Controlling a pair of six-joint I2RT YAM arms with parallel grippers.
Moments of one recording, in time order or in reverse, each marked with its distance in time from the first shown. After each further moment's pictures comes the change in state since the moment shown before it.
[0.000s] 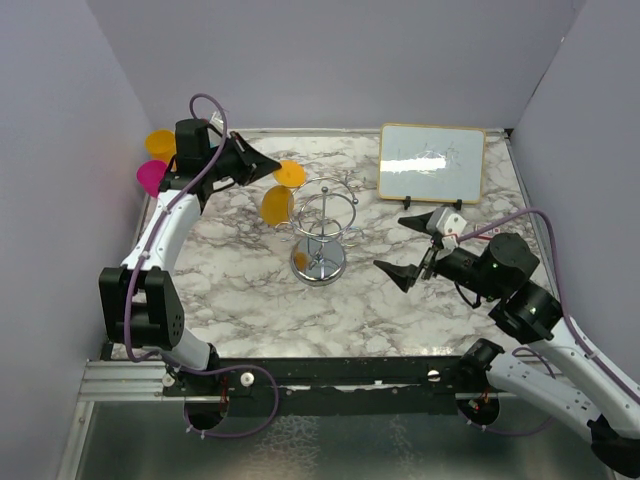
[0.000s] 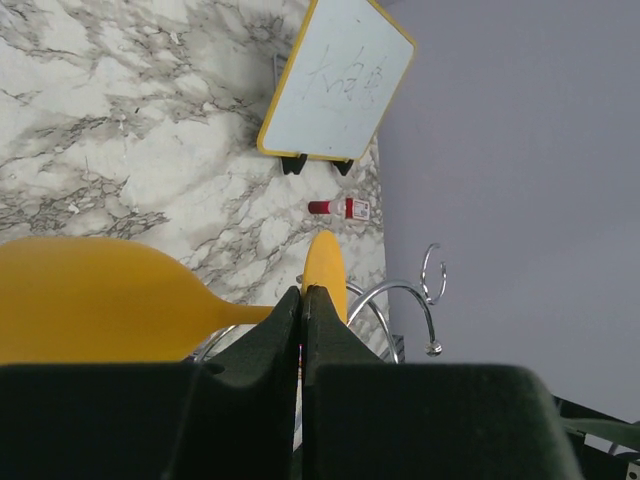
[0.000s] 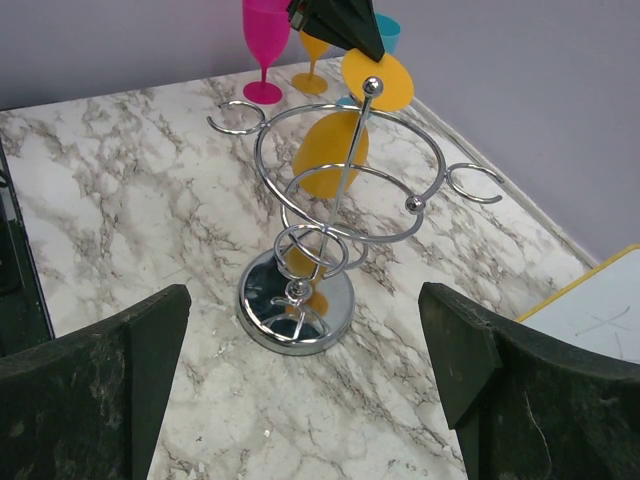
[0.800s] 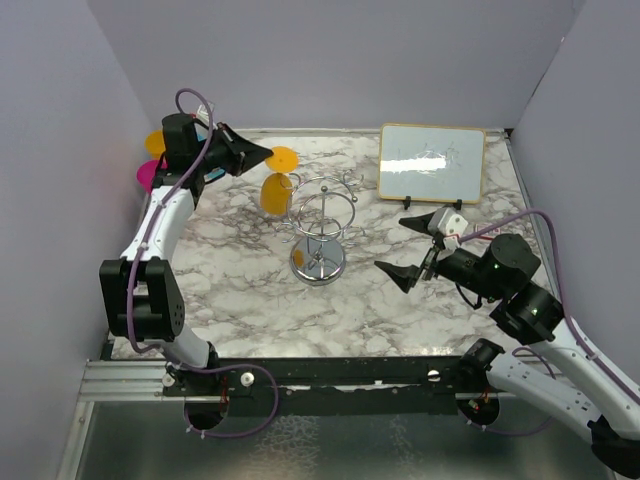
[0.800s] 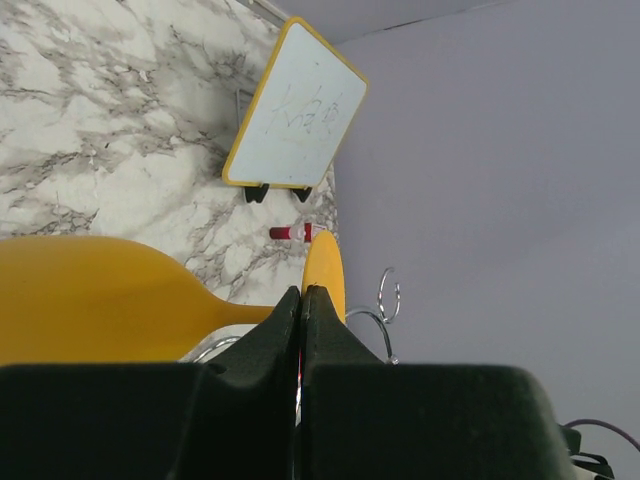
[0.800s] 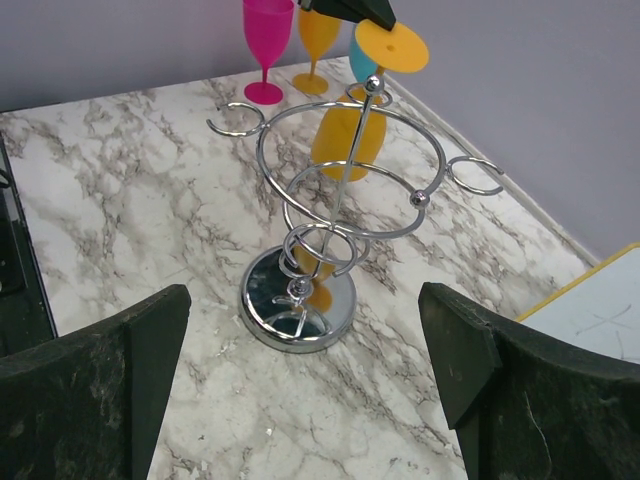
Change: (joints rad) left arm 0.071 0.032 0.029 0.110 0.073 -0.134; right arm 0.000 -0.011 0.000 -0.008 0.000 0.004
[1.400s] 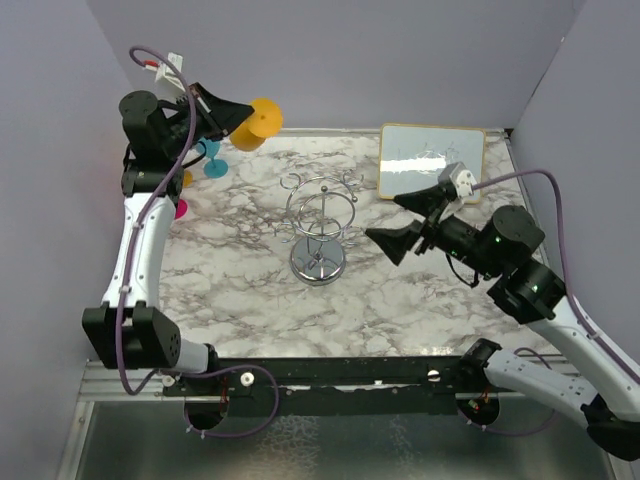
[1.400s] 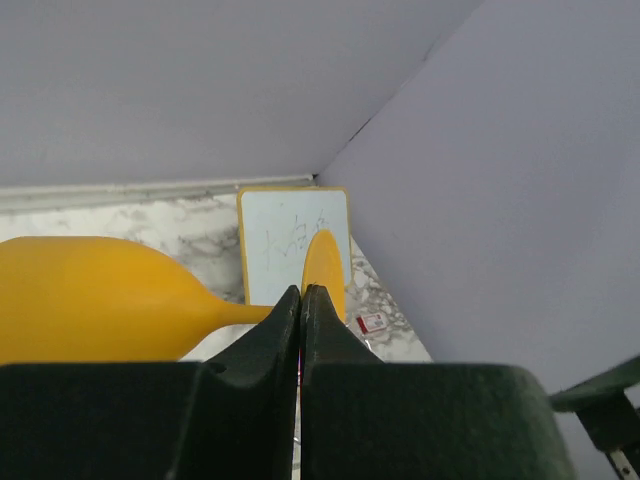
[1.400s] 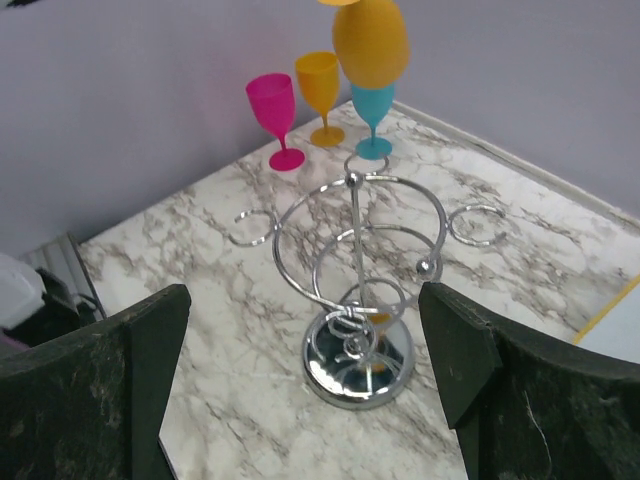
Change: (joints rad) left arm 0.025 -0.116 0.149 0.088 -0.065 0.213; right arm 0.000 0.134 0.172 0.014 0.088 0.271
